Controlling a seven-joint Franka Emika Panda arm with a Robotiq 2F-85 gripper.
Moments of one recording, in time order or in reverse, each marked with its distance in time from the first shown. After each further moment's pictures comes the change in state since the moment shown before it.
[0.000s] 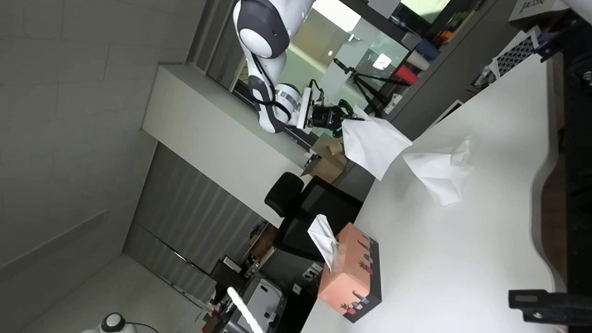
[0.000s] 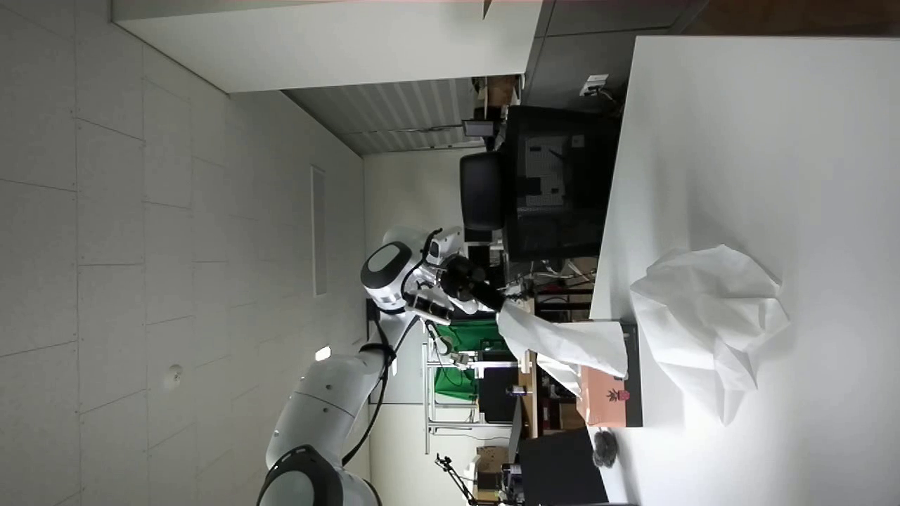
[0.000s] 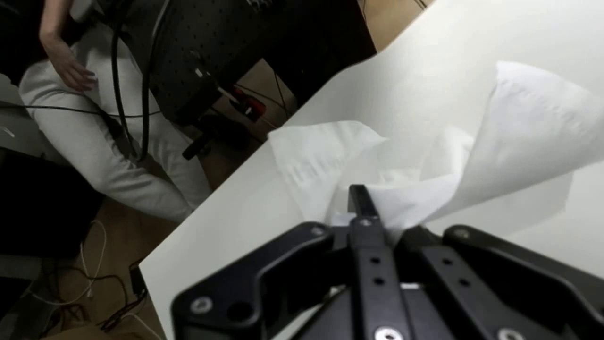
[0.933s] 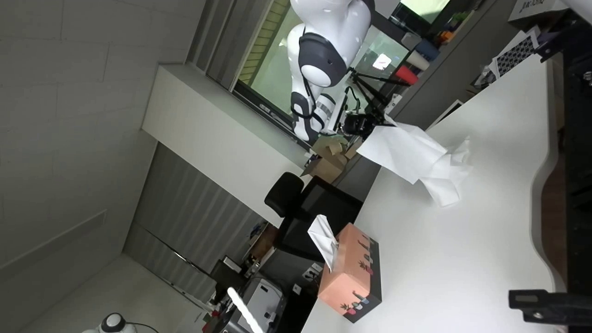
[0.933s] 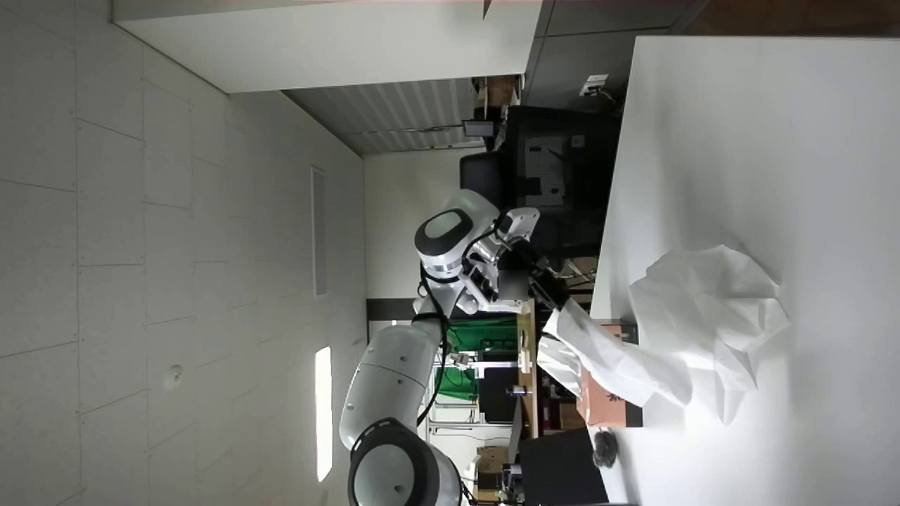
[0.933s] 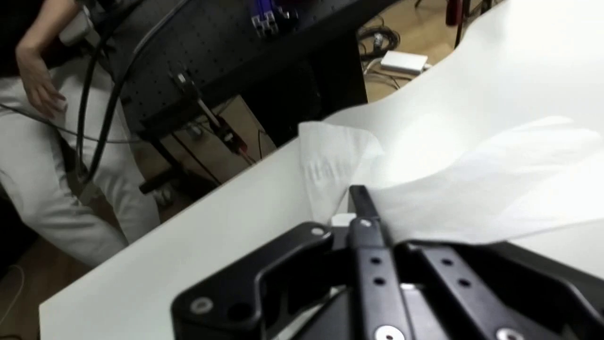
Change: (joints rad) arm -0.130 0.377 0.028 0.396 0.073 -0.208 -0.172
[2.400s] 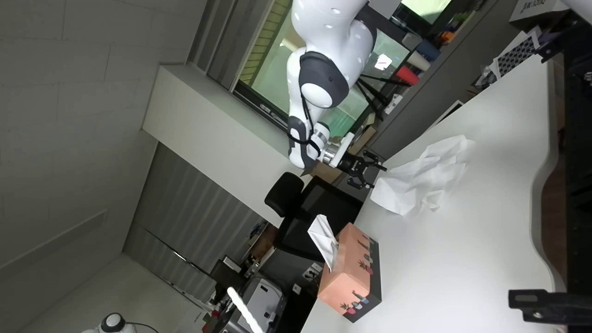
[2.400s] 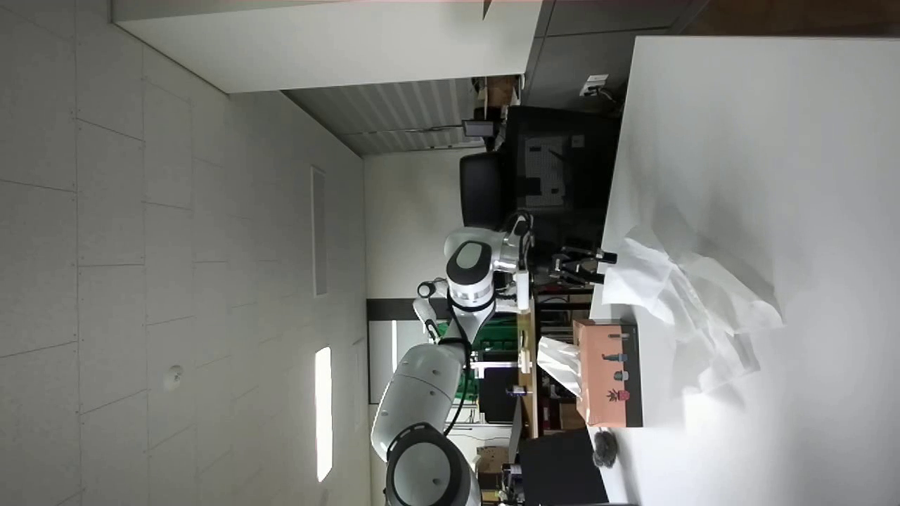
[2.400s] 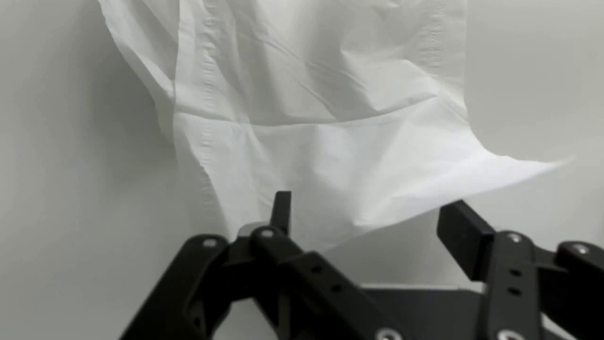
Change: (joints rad) arm 0.121 0.088 0.047 0.046 -0.008 0.674 -0.121
